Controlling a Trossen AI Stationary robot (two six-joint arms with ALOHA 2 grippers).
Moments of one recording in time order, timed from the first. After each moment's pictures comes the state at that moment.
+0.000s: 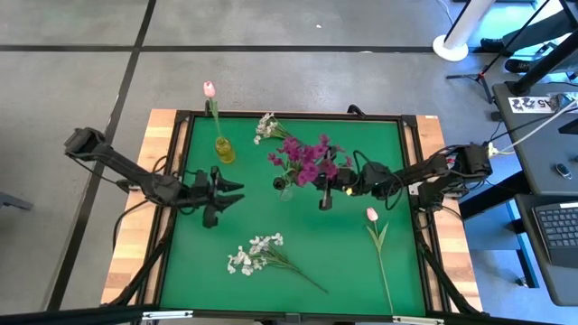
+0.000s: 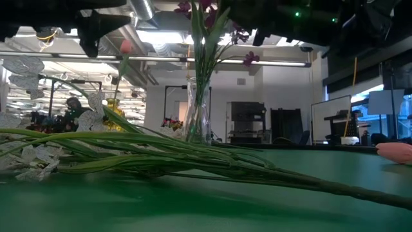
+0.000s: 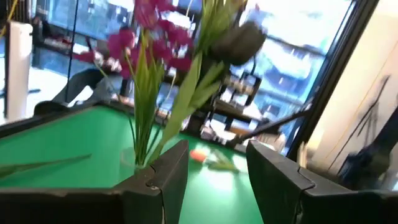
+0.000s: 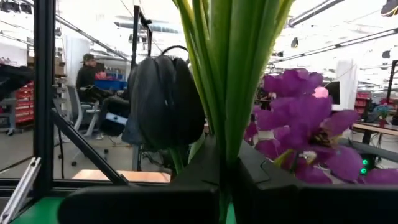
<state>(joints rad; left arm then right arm) -0.42 0.83 0.19 0.74 -0.58 -0.27 0.04 1.57 0.61 1.28 0.09 -0.12</state>
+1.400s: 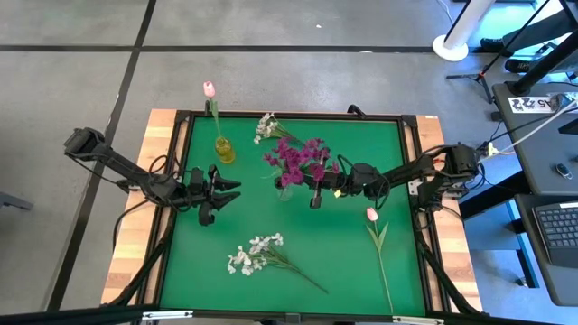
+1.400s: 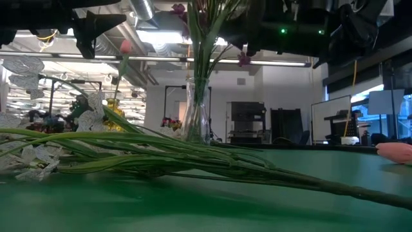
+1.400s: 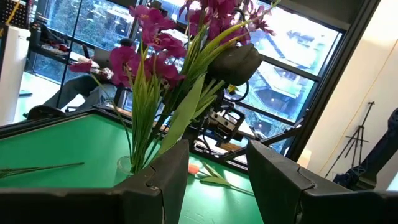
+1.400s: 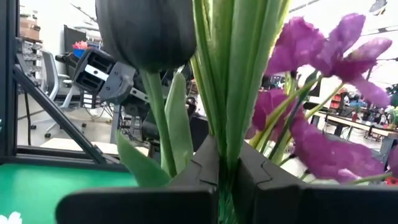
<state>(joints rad) -0.42 0.79 0.15 0.82 -0.58 -0.28 0.02 1.69 0.66 1.27 0.13 -0.21</state>
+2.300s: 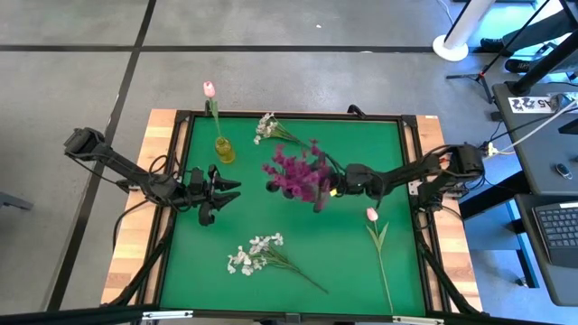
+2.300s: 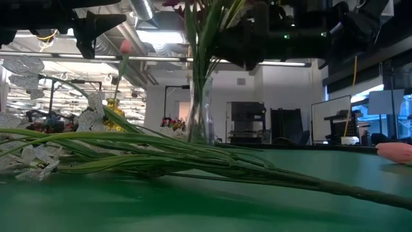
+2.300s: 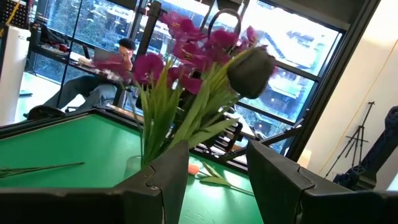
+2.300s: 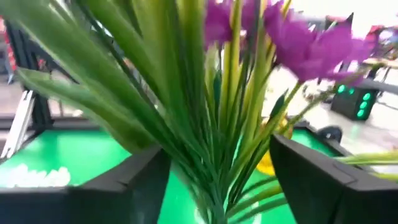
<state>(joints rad) -0.42 0.79 0.15 0.82 -0.59 -0.28 0.02 1.63 0.66 1.01 0.09 -0.05</state>
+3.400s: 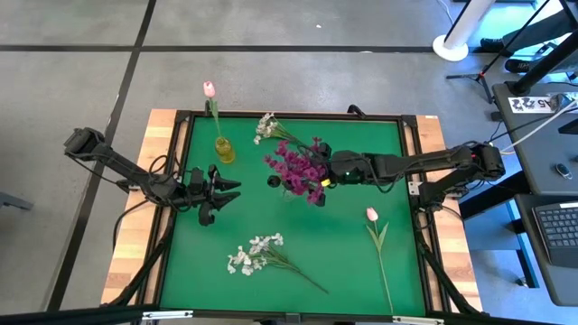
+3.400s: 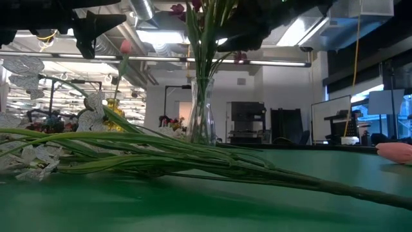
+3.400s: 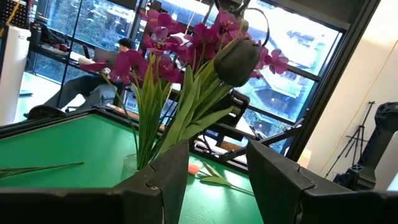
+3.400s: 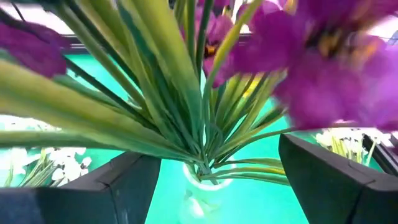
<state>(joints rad) -0.42 0.79 0.15 0.82 -0.59 -0.28 0.02 1.45 1.03 -0.02 0.16 0.00</state>
